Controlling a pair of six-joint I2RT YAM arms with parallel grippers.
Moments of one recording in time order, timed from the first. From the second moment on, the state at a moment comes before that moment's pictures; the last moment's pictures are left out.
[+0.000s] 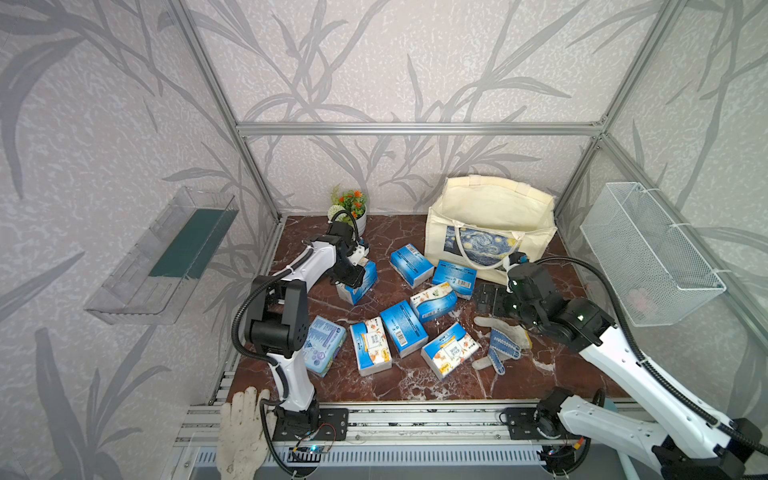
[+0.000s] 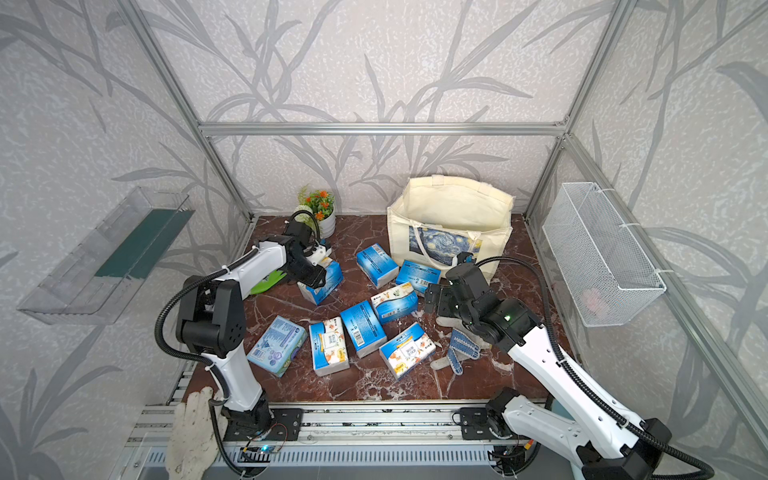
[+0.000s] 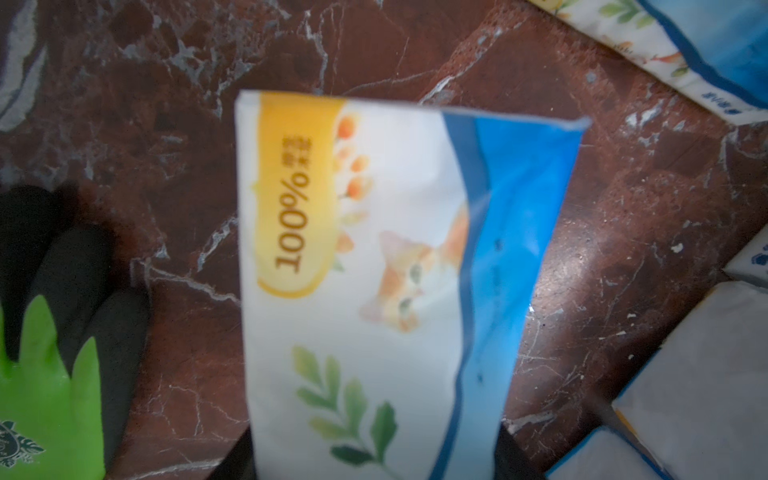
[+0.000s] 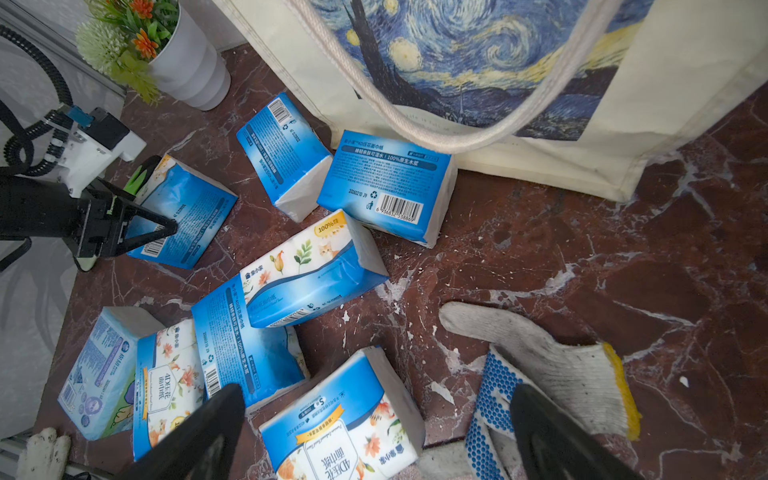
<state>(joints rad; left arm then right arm) -0.16 1.86 1.41 -0.86 0.12 0.31 0.62 0.98 1.04 -0.84 0.17 0.65</state>
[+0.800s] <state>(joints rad) -0.29 1.89 2.32 -1.21 0.10 0.19 0.58 1.00 1.01 -0.85 0.16 0.59</state>
